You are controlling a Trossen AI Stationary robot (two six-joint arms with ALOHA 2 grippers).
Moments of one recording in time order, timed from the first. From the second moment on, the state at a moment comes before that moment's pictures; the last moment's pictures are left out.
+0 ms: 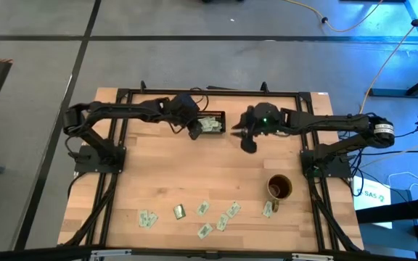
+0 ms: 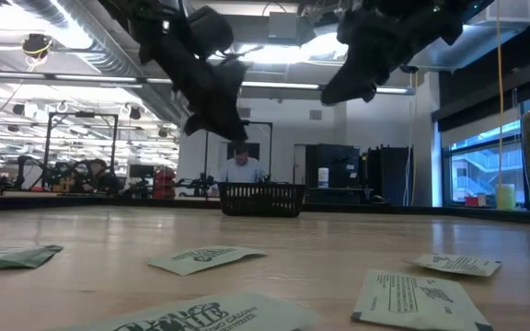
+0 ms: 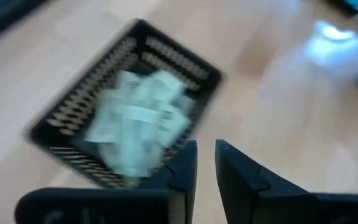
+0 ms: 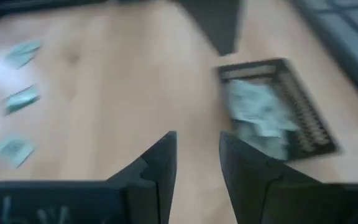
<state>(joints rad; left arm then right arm) 0.38 1.54 1.00 -0.26 0.11 -0.32 -0.21 1.28 0.87 -0.18 -0.09 0.01</state>
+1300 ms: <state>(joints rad) 0.22 1.53 1.00 -0.40 0.21 -0.21 0.43 2.03 1.75 -1.47 -0.08 0.09</state>
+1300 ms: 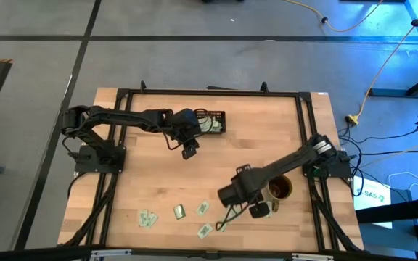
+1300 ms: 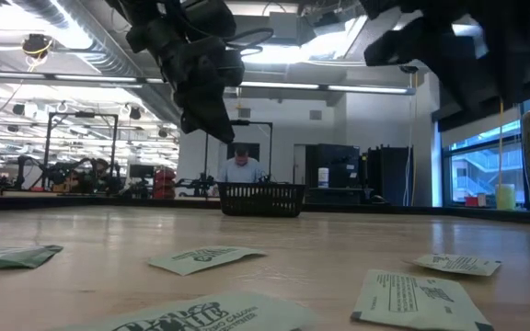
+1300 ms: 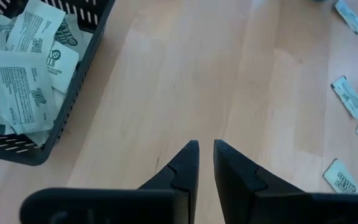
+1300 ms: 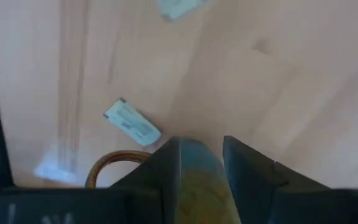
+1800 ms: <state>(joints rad) 0.22 1.53 1.00 -0.40 0.21 -0.17 0.49 2.12 1.74 -1.47 -0.16 -0.04</state>
